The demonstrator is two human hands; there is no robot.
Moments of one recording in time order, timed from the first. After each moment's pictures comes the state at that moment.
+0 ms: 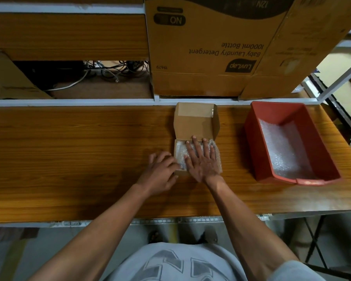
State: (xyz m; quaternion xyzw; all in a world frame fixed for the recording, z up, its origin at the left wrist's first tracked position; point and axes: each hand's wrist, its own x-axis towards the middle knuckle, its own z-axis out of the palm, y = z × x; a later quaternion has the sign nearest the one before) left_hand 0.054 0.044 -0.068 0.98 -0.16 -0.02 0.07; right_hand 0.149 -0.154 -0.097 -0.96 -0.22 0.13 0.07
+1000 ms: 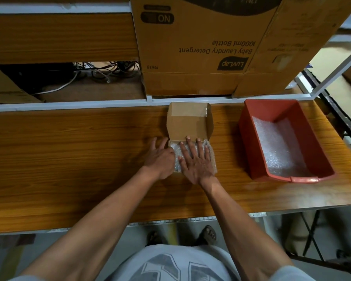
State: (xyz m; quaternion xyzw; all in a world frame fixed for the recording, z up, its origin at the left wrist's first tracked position) left_hand 0.121 0.014 -0.049 0.99 -0.10 -0.13 -0.04; right_hand 0.151 -0.156 -0.105 -0.96 -0.22 0.13 0.07
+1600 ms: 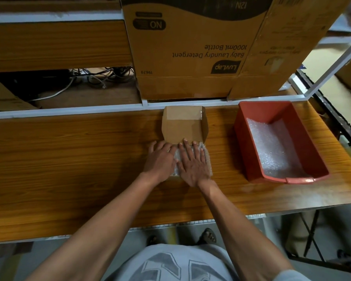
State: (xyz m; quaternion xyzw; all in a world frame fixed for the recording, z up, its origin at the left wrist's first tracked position) left_hand 0.123 0.002 -0.049 1.00 -0.07 -0.03 0.07; right_hand 0.151 -0.158 -0.101 -0.96 -0.23 0.11 0.13
